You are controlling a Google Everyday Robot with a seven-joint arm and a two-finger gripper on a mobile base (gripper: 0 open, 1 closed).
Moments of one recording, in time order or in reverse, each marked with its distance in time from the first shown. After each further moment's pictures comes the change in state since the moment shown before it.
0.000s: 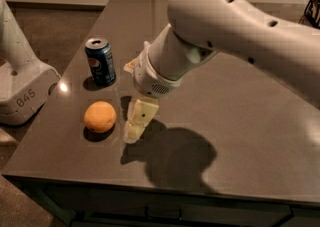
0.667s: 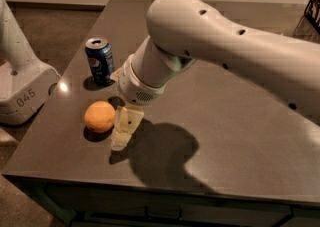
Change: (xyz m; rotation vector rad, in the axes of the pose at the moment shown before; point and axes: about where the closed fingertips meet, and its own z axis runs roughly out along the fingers) arm -0.015 0.007 0.035 -0.053 -0.015 -0.025
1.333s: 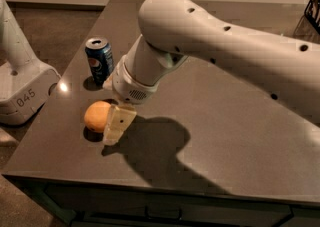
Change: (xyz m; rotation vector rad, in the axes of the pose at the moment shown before) arm -0.009 -0.001 0.013 -0.060 -0.016 0.006
